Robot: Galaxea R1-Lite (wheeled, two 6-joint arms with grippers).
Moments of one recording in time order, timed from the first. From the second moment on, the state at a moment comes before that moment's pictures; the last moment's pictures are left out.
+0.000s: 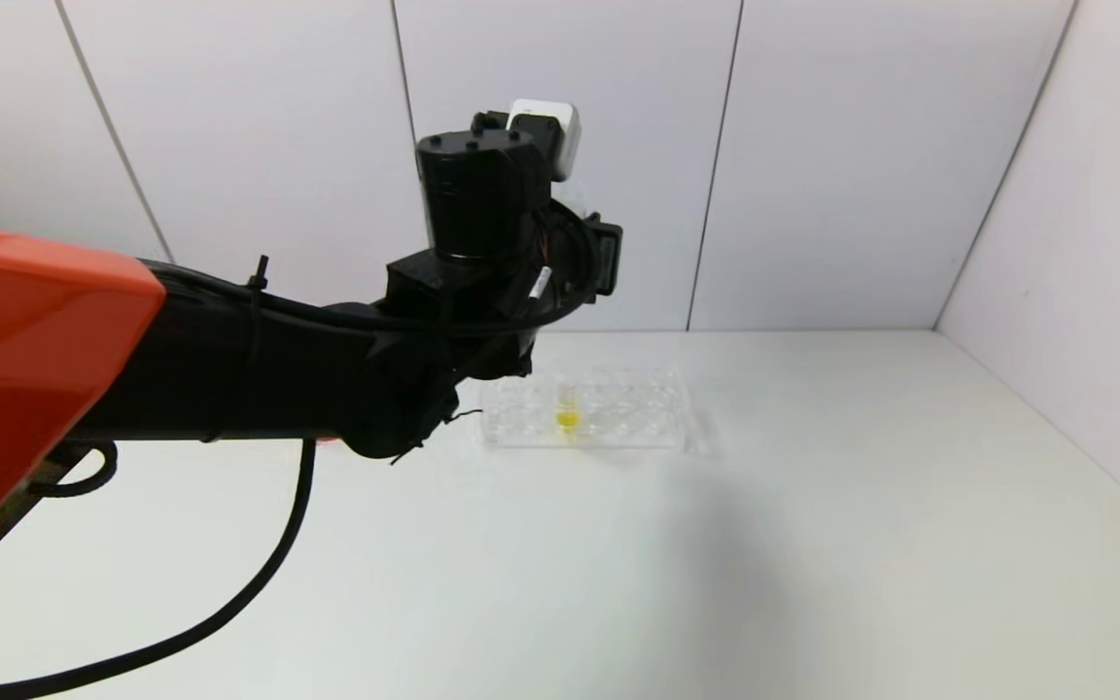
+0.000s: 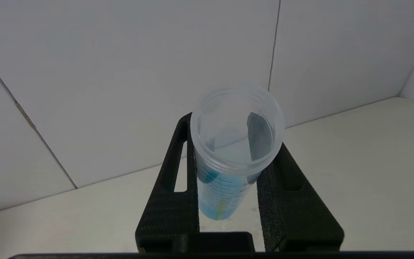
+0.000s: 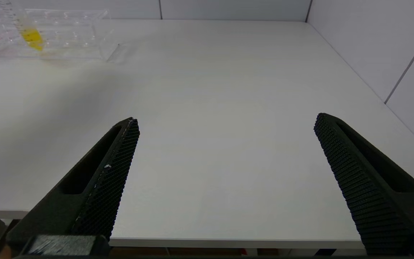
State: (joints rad) left arm -0.73 1.99 -1.44 -0.68 0.38 0.06; right arm 0.00 0.00 0.00 0.01 0.00 0.00
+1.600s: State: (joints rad) left arm -0.32 1.73 -1.16 -0.56 0.34 0.05; right arm 0.00 0.00 0.00 0.01 0.00 0.00
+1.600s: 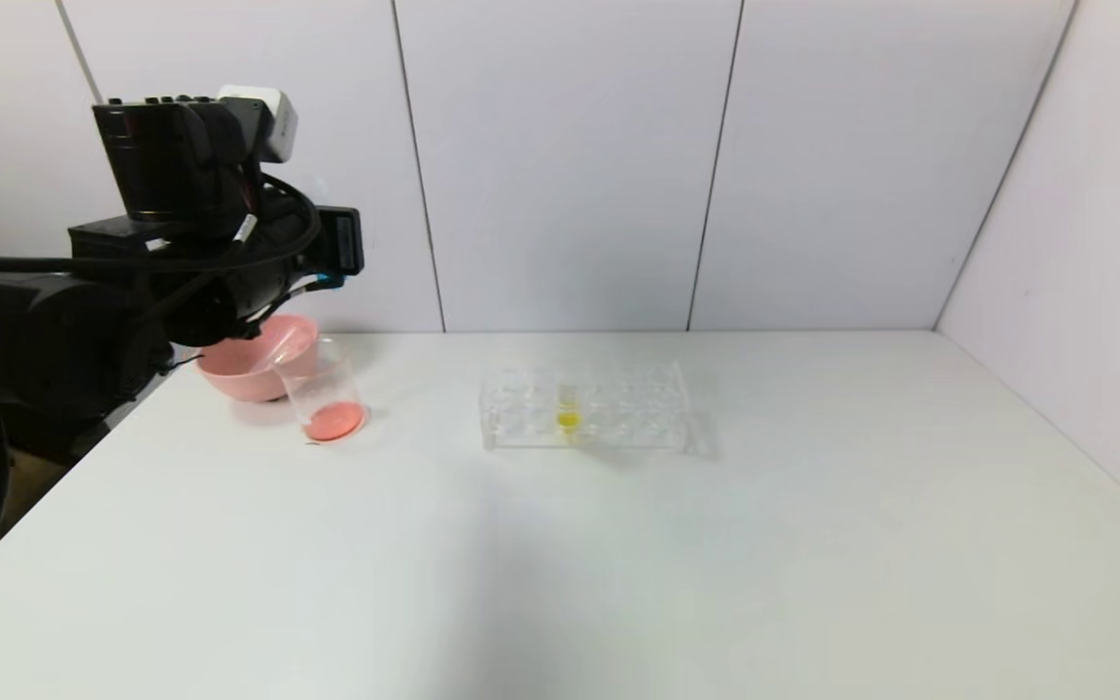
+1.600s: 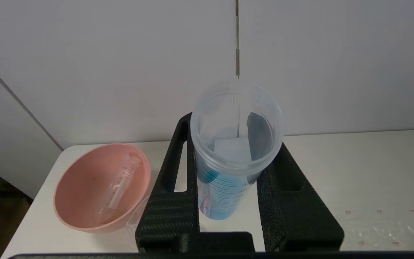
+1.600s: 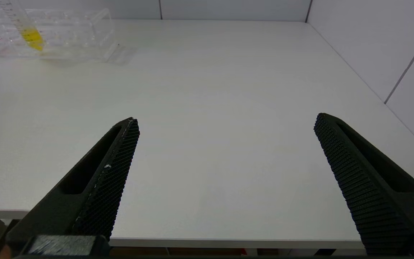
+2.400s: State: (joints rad) left arm -0.02 1.67 -1.08 -0.56 0.10 0.00; right arm 0.00 0.00 0.00 0.01 0.00 0.00
